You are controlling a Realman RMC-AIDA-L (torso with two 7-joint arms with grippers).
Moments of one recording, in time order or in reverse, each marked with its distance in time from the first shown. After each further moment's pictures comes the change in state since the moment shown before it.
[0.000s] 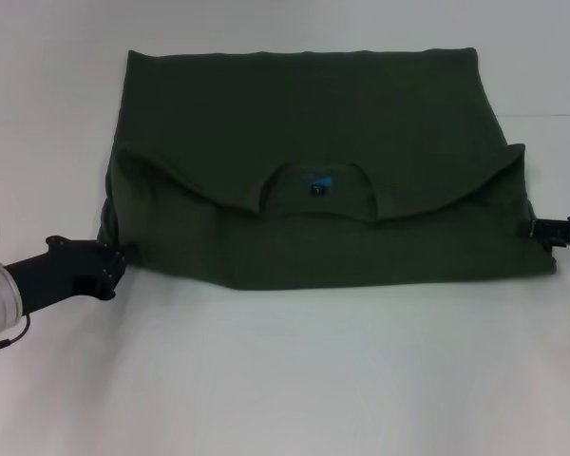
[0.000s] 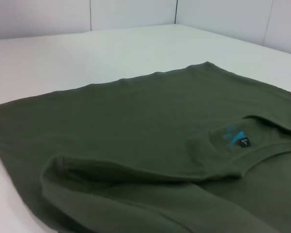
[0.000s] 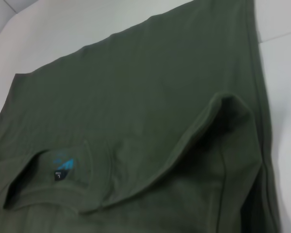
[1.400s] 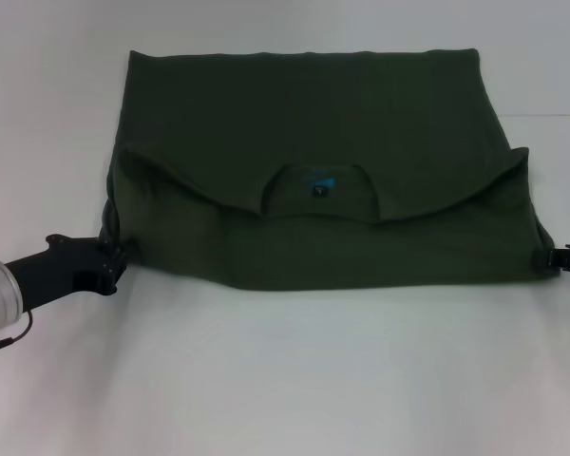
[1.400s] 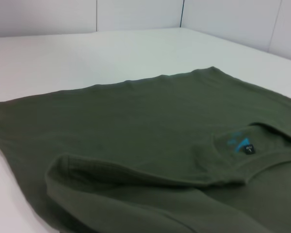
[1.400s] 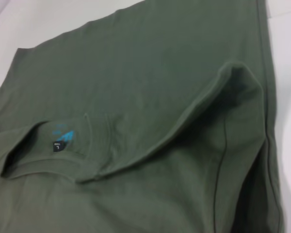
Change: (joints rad) left arm -0.002 0.000 0.000 0.000 -0.008 0.001 -0.044; right arm -0.035 0.010 -0.015 0.013 0.010 -0.005 -0.089
